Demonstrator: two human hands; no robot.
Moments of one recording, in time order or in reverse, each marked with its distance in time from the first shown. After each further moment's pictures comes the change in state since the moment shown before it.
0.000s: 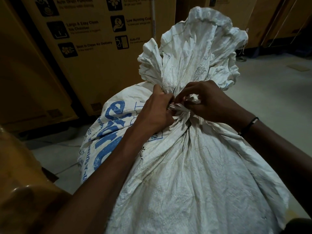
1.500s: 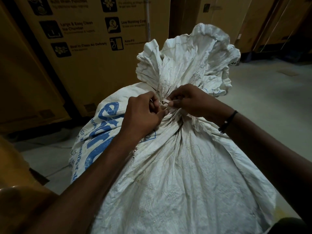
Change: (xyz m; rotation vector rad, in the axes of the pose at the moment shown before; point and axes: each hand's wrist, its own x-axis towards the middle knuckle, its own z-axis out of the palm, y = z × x) left_hand -0.019 -0.003 -0.006 -0.221 0.227 -0.145; right_hand 0.021 0.010 0.019 0.264 -0.139 0.376
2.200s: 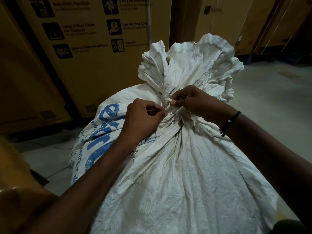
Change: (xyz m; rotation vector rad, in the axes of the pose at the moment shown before) left_hand -0.003 -0.009 0.004 -0.131 -0.025 -0.120; right_hand -0.004 -0.001 -0.005 0.254 -0.036 0.067
